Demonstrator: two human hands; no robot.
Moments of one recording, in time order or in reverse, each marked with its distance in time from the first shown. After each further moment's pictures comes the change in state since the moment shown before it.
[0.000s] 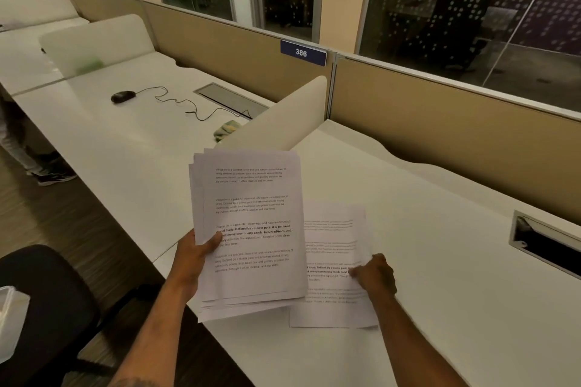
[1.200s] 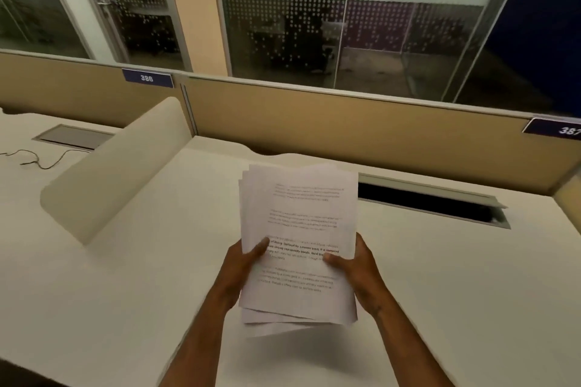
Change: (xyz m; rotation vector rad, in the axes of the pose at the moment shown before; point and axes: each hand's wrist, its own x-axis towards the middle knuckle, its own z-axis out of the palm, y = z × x) left_hand -0.119 -0.056 0.311 0.147 -0.630 -0.117; right_hand -0.071 0.186 -0.201 0.926 -0.036 -0.355
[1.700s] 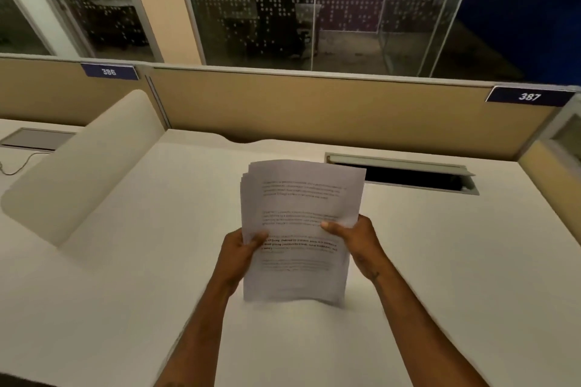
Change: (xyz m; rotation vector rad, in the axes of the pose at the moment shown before) left_hand -0.008 -0.010 0.046 0.162 0.027 0.110; right_hand -0.006 -0.018 -0.046 0.049 0.067 -0.062
